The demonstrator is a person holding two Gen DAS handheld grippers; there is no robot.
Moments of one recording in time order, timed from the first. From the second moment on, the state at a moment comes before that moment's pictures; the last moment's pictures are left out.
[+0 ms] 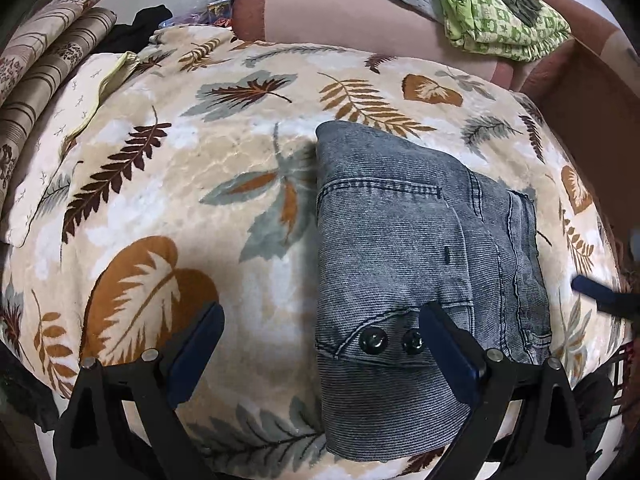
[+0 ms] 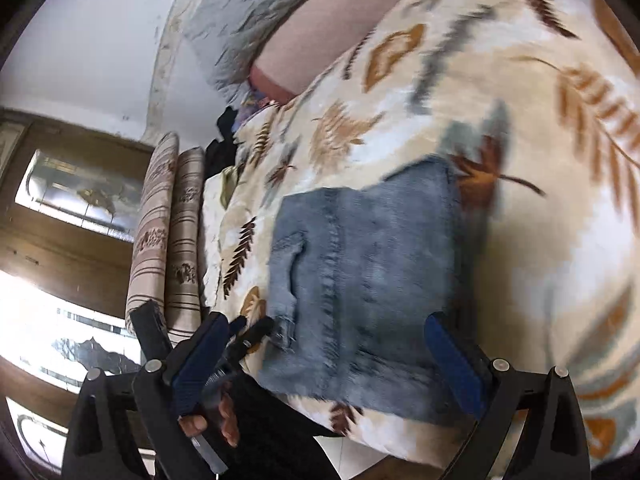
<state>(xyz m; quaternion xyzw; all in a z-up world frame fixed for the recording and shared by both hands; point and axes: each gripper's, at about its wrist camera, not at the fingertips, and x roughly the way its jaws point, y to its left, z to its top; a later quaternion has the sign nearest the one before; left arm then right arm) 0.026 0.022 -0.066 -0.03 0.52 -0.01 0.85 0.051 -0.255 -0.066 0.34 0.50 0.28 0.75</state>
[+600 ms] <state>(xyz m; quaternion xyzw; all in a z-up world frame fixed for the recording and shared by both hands) 0.022 0.029 -0.063 -0.02 0.51 0.00 0.86 0.116 -0.233 -0.099 0.31 0.54 0.23 0.75</state>
